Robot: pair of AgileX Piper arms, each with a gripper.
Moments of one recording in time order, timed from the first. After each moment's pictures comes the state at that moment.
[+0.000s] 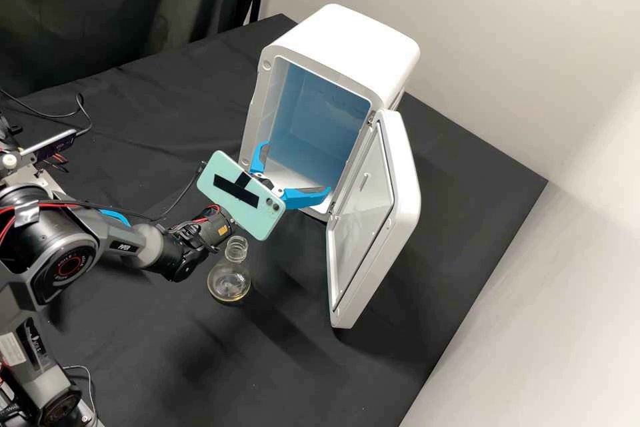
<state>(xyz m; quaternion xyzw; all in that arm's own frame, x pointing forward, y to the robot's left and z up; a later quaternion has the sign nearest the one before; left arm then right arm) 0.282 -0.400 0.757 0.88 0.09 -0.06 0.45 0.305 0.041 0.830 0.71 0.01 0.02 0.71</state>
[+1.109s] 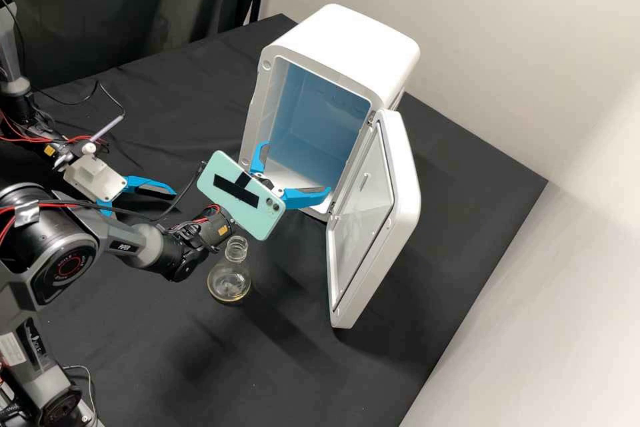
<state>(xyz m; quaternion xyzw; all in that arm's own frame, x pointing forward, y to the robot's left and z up) 0.261 -0.309 0.802 0.85 0.18 0.06 0.49 0.305 0.041 0.830 0.71 0.01 0.02 0.71</state>
